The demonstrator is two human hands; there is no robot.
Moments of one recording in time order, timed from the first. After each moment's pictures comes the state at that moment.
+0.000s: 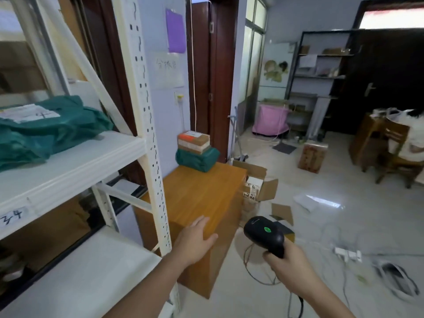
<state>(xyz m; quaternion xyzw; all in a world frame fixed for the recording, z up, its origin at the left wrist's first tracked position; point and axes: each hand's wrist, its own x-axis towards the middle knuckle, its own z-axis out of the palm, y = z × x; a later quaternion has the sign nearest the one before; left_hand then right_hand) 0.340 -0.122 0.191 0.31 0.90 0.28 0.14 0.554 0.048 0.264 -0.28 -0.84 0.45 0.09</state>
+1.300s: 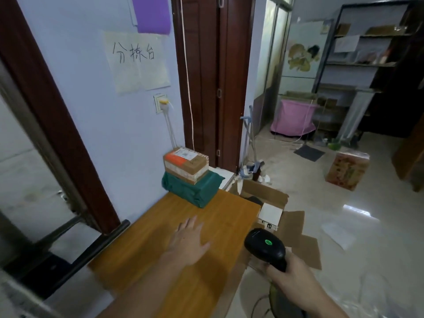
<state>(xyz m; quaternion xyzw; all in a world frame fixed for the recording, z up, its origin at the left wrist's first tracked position) -0.036 0.154 0.153 0.28 0.95 0.07 0.13 0.184 0.350 0.228 -0.25 -0.86 0.45 -0.02</state>
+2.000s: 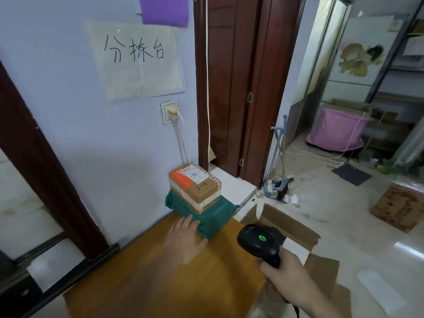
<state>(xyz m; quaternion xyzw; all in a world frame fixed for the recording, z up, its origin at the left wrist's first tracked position) -0.221 0.241 0.147 0.19 0.97 0.09 0.10 -0.048 0.476 0.231 -0.16 -0.87 0.47 -0.05</state>
